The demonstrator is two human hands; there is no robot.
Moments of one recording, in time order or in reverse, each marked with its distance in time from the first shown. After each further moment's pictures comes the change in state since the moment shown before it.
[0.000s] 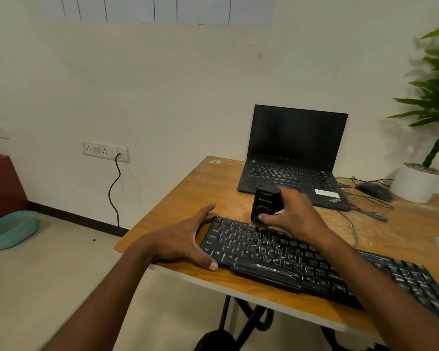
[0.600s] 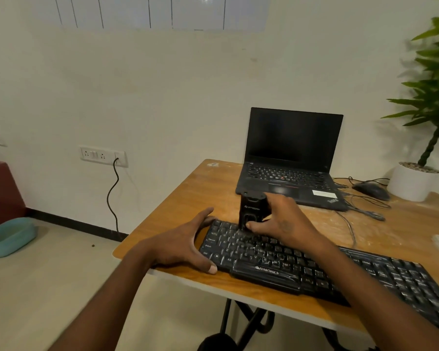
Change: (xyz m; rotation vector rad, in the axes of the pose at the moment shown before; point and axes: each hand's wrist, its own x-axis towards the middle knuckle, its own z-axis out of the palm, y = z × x) left_hand 0.000 0.000 0.000 -0.008 -0.001 0.001; right_hand -0.008 -0.015 0.011 0.044 -0.055 -0.061
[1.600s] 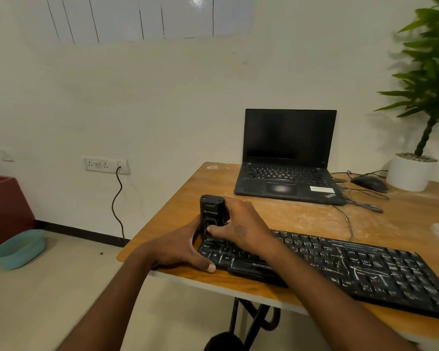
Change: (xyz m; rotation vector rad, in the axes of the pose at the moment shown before) left_hand -0.005 0.012 0.003 0.036 0.026 0.010; right_hand 0.009 -0.039 0.051 0.085 0.003 -0.115
